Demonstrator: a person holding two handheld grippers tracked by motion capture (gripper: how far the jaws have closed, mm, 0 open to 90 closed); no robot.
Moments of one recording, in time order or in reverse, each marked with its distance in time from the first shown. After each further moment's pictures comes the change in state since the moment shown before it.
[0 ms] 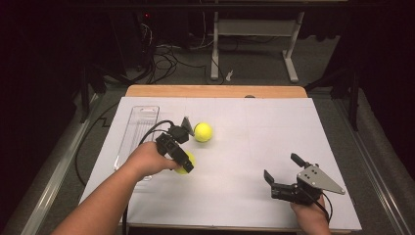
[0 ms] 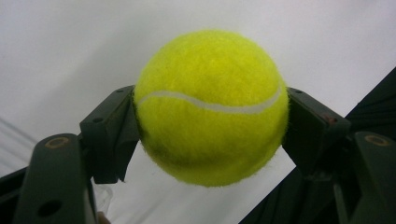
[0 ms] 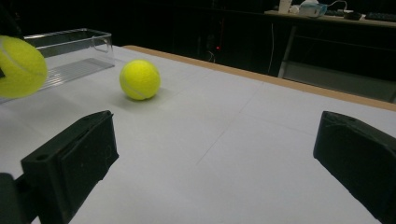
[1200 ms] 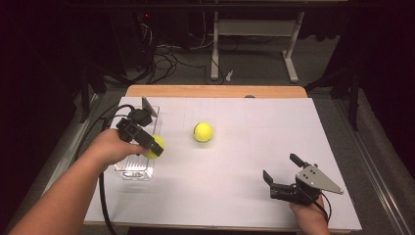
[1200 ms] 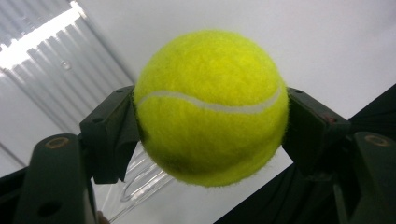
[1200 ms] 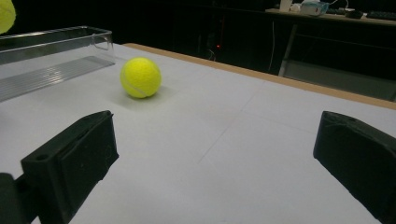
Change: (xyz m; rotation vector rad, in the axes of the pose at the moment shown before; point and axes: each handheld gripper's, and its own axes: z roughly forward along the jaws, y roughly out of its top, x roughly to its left) left arm 0.051 -0.049 -0.066 -0.085 0.043 -0.154; right arm 0.002 -0.001 0.002 0.007 0.001 -0.003
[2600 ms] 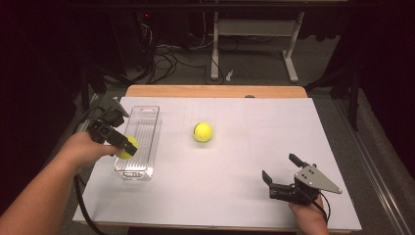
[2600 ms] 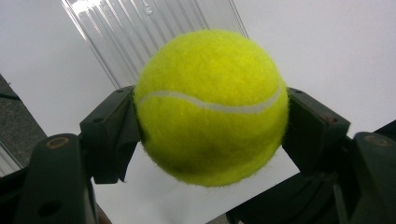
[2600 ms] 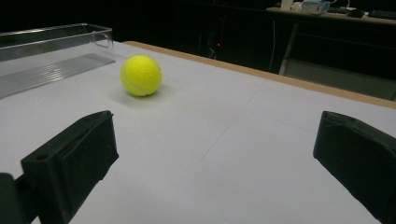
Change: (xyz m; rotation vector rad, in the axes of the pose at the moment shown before) left arm 0.048 -0.037 -0.013 0.010 0.065 -0.120; right arm 0.001 -0.001 0.002 0.007 0.002 -0.007
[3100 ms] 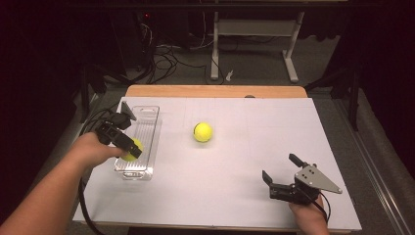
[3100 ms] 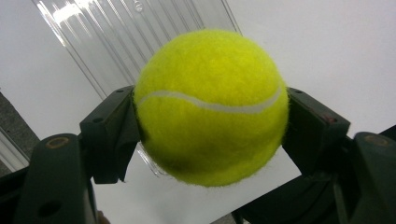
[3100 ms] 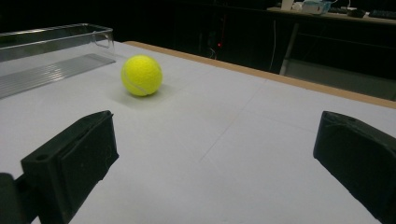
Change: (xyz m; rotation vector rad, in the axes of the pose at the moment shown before) left arm -0.013 0.008 0.015 0.040 0.031 0.028; right arm 0.000 0.000 0.000 -0.002 0.002 0.000
